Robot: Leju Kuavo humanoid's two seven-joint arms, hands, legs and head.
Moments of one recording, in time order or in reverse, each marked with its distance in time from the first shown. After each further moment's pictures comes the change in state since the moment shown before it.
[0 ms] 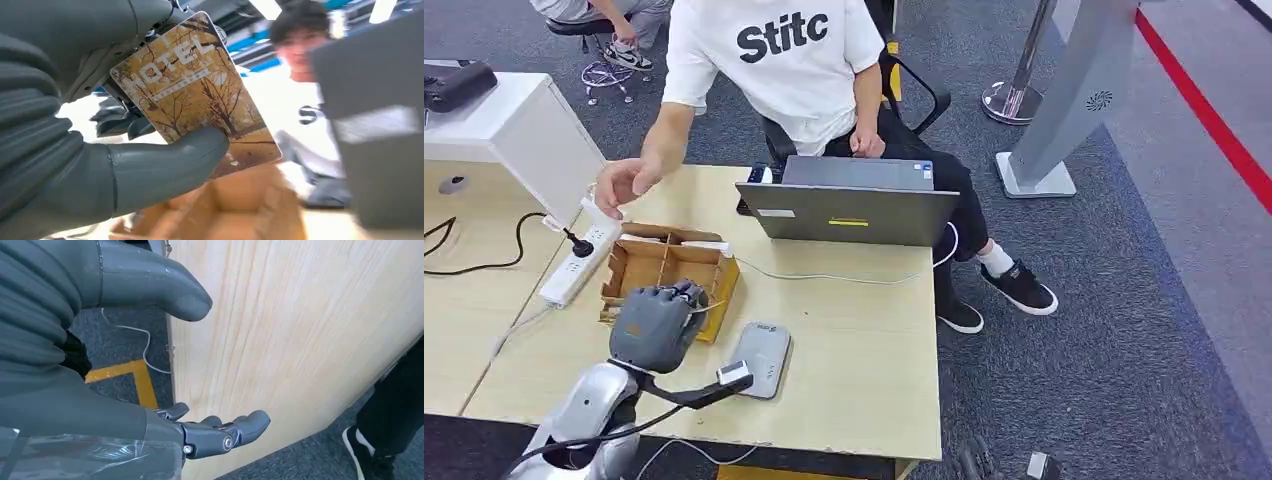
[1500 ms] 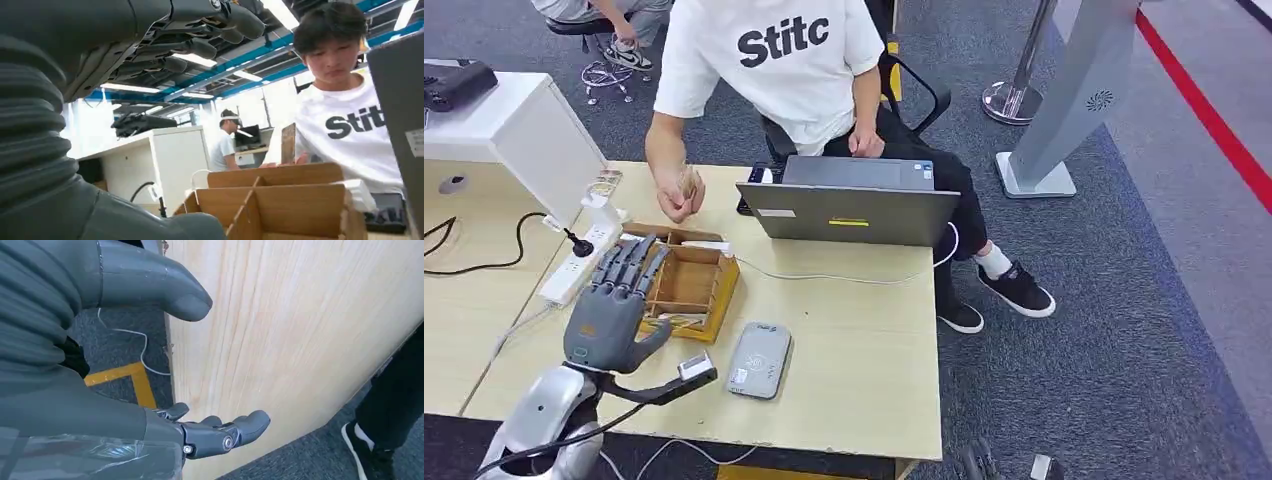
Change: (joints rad) left arm 0.056 0.014 0.134 -0.042 0.008 0.023 -0.068; right arm 0.001 -0.003 0.000 0.003 -0.033 0.002 0.005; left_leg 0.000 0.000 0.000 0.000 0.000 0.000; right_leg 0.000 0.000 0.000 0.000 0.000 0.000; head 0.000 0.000
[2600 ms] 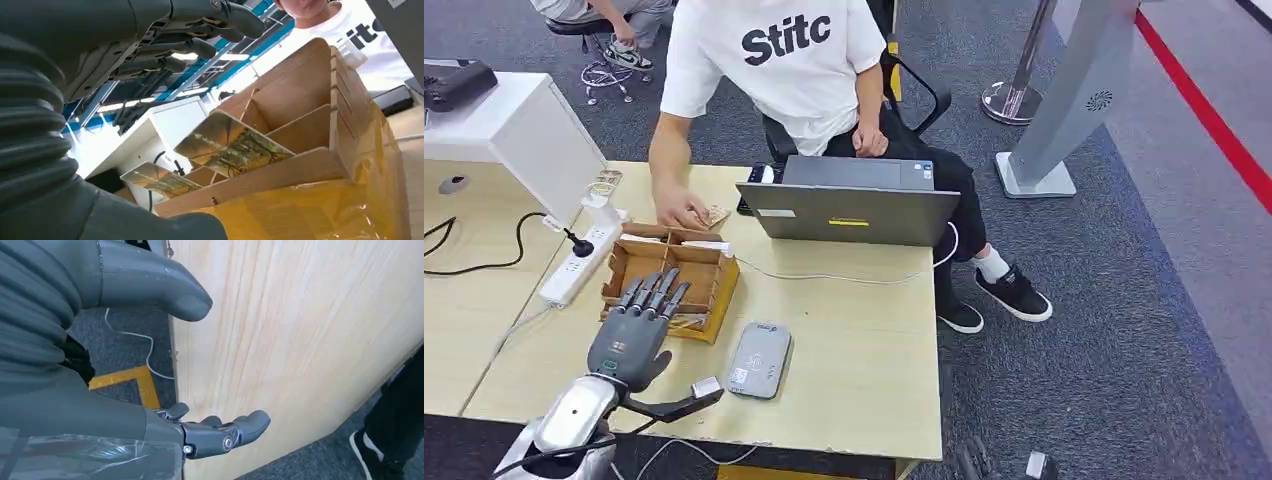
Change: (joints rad) left arm -0.020 0.030 -0.065 0.169 -0.193 -0.065 0.091; right arm -0.002 0.000 0.026 0.003 -0.004 0.007 0.019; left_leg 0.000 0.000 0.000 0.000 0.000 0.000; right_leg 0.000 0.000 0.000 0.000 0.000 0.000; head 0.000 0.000
